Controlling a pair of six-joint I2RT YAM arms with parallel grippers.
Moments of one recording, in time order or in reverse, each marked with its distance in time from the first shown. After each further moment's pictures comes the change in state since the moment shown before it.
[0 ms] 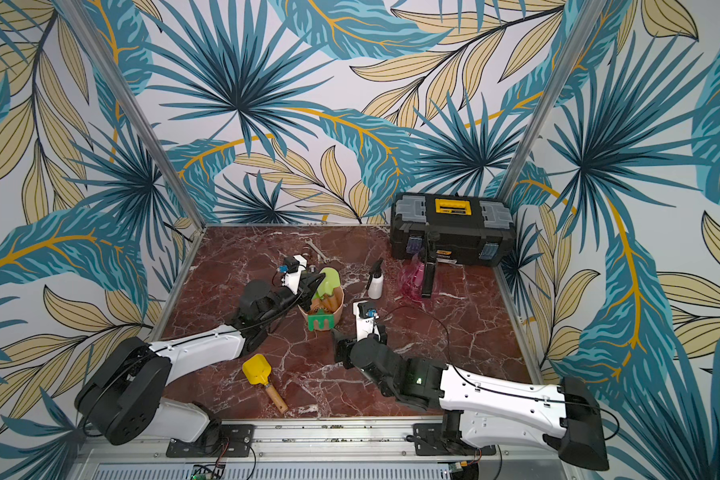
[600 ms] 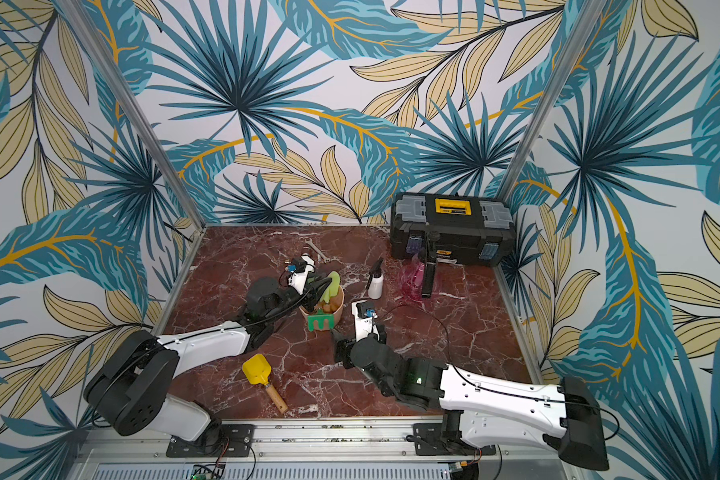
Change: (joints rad) left arm -0.010 0.018 0.043 -0.102 -0.001 0.013; right arm 0.000 0.003 0.011 0.006 -0.026 -0.057
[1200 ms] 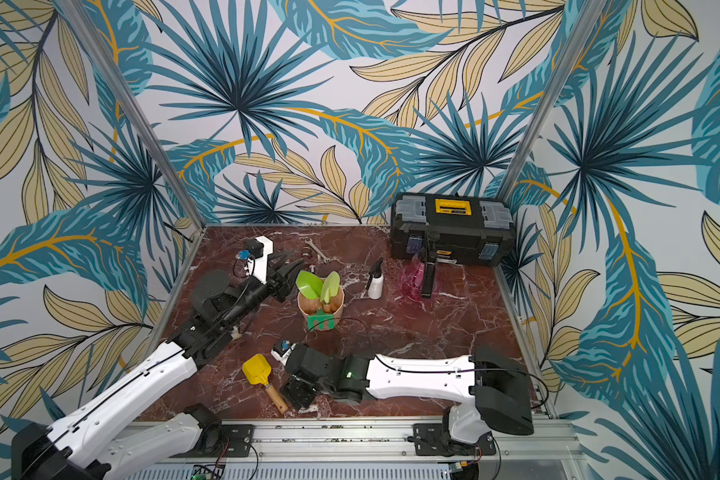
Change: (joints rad) left arm -0.002 -0.509 0.143 -0.528 -0.198 -0.003; right arm 0.122 0.561 0.366 -0.145 -0.580 -0.200
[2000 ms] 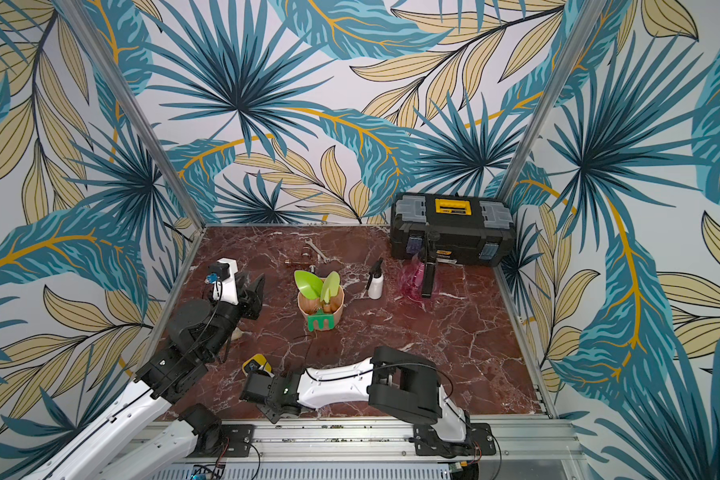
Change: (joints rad) left arm 0.004 -0.254 -0.145 -0.204 -0.373 -0.032; right arm 0.068 0.468 0.278 -0.080 0.143 0.107
